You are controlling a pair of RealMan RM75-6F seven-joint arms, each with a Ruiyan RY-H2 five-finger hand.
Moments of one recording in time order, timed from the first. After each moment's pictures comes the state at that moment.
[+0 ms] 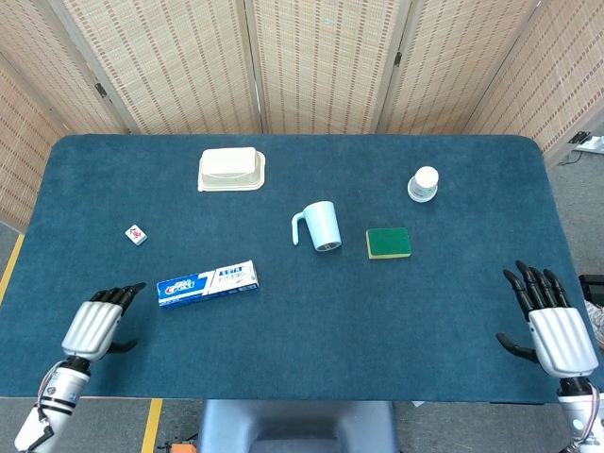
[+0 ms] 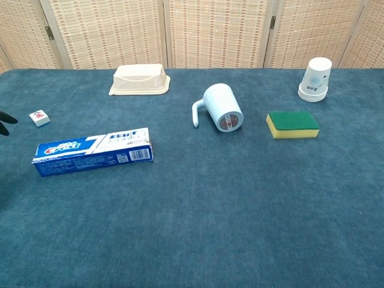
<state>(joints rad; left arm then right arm) -0.30 -1.26 -0.06 -1.64 1.39 1.19 0.30 0.08 -1.09 0.03 -1.63 -1.57 1.49 -0.07</state>
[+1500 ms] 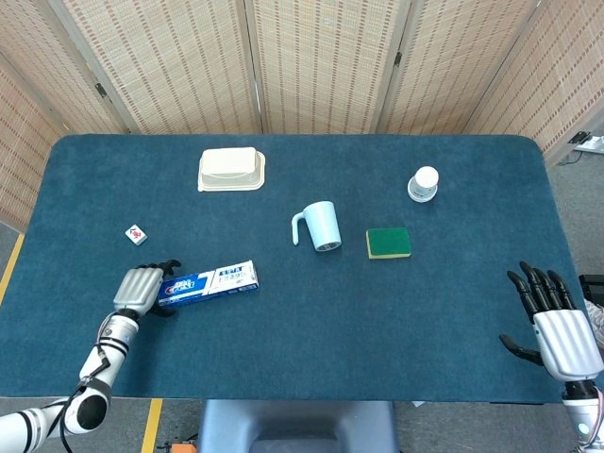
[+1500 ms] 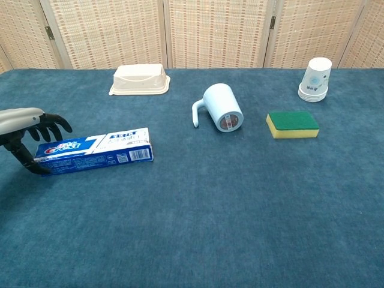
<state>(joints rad) -0.58 -1.43 -0.17 -1.50 0.93 0.93 0.38 0.07 -1.08 0.02 -1.62 -1.59 1.50 -0.05</state>
